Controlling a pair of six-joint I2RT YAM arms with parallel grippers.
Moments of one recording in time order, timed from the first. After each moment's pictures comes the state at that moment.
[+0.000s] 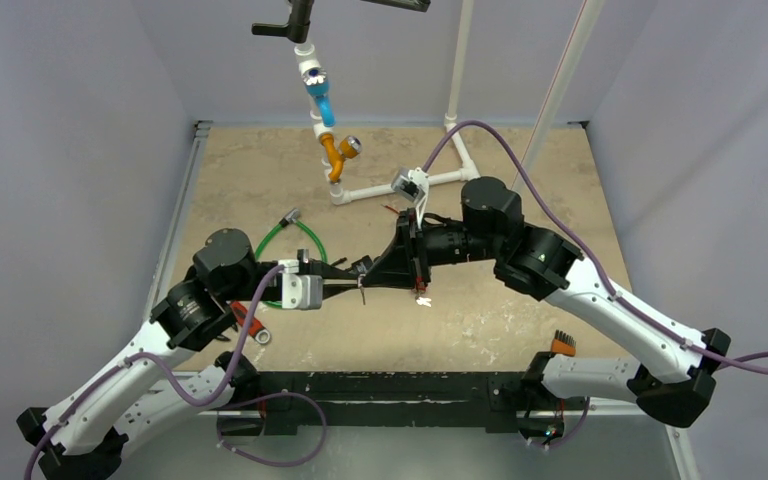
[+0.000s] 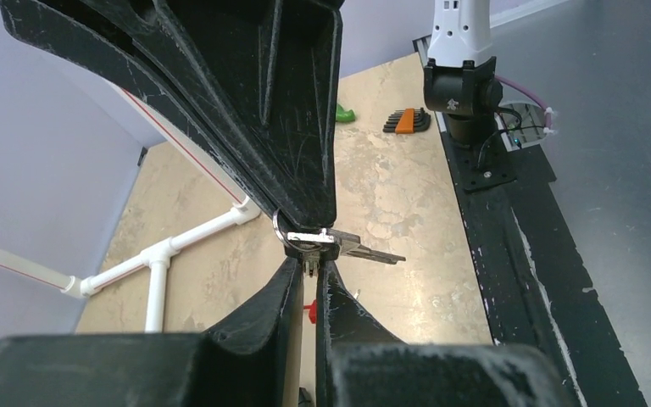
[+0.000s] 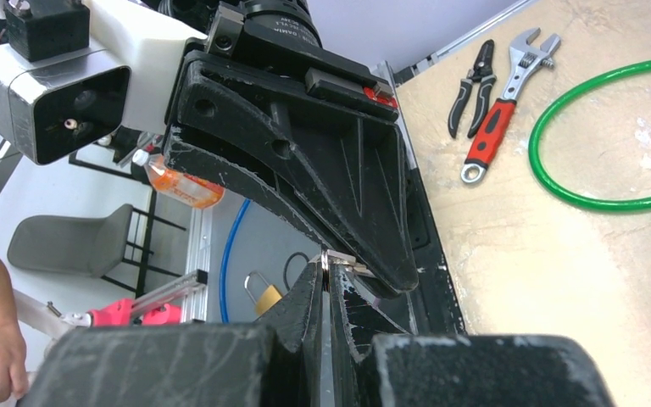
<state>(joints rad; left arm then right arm) -0.78 0.71 0.91 -0.28 0.73 0.45 0.94 1.15 1.31 -0.39 -0.63 0.51</state>
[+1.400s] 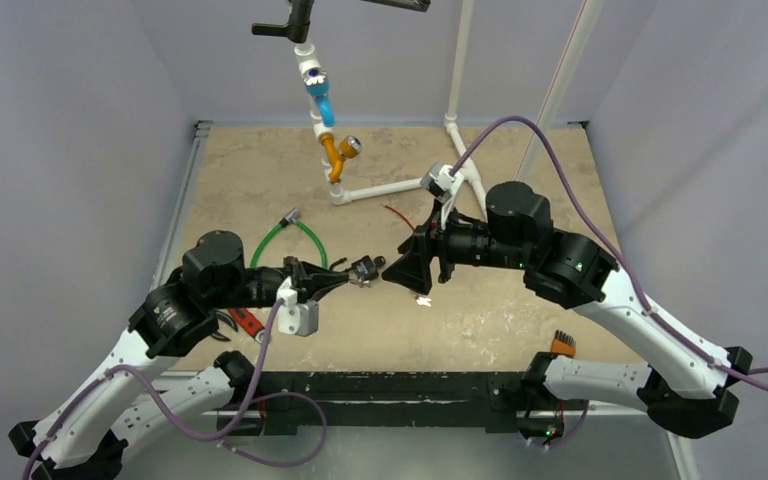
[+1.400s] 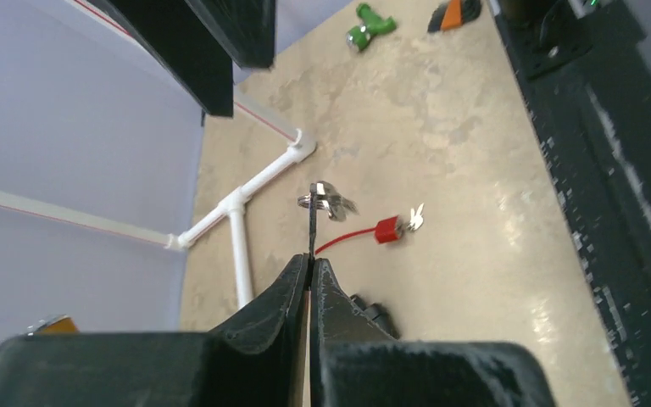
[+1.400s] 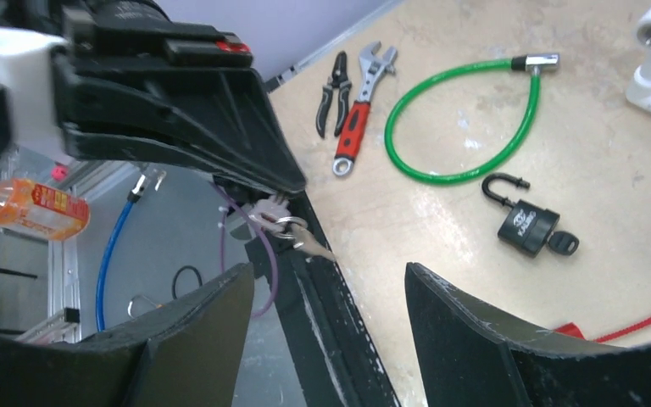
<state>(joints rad) -0.76 0.68 0.99 -0.56 0.65 0.77 0.94 1.08 1.38 -0.64 -0.32 0.31</state>
